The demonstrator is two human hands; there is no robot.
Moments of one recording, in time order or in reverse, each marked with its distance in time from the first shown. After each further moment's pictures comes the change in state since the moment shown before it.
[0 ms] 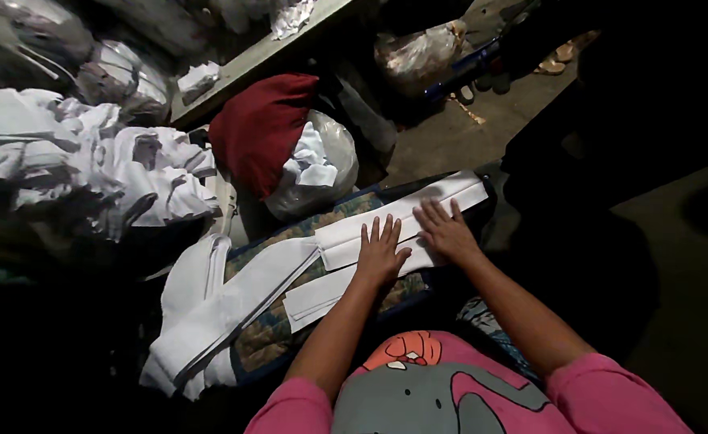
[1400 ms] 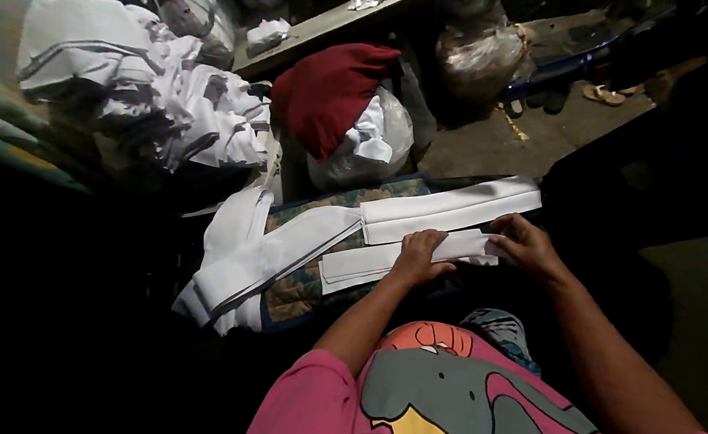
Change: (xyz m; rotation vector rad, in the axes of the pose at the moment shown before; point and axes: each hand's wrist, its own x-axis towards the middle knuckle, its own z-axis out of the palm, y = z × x) left_hand -0.048 -0.002 0.010 -0.515 0.267 0.170; right_hand -0.038 -0.016 -0.086 0.618 -0.031 0.201
